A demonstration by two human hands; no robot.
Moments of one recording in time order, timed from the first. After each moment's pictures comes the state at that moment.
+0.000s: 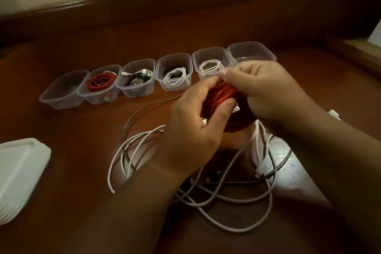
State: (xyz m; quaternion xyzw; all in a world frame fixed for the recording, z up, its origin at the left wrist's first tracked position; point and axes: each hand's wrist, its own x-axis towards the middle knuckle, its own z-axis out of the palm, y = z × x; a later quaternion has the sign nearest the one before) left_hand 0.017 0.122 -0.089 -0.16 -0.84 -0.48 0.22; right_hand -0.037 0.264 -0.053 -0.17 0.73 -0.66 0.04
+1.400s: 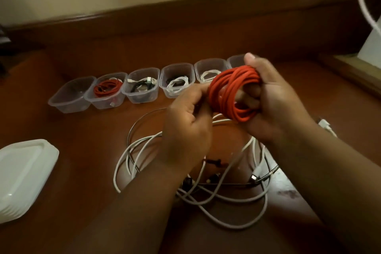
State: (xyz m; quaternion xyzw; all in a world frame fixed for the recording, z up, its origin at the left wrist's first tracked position) left_hand 0.018 0.122 -0.076 -0.15 -0.76 -0.57 0.28; right_hand -0.027 0.251 -0.043 -0.05 0.37 -0.92 0.14
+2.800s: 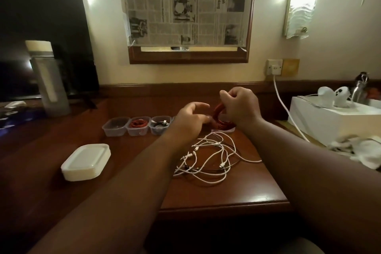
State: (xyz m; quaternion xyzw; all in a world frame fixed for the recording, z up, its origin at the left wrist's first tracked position) left_hand 0.191 0.156 0.049 -0.02 -0.73 -0.68 0.10; right_hand 0.112 0.291 0.061 -0.14 0.82 -0.46 -0.30
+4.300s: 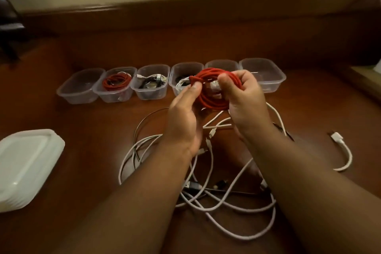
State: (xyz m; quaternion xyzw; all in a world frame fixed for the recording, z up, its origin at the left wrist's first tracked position) left_hand -0.022 0.105 -0.087 0.04 -0.49 -0.86 0.13; right_hand -0.065 0.210 -0.080 -0.15 0.64 -0.76 -0.02
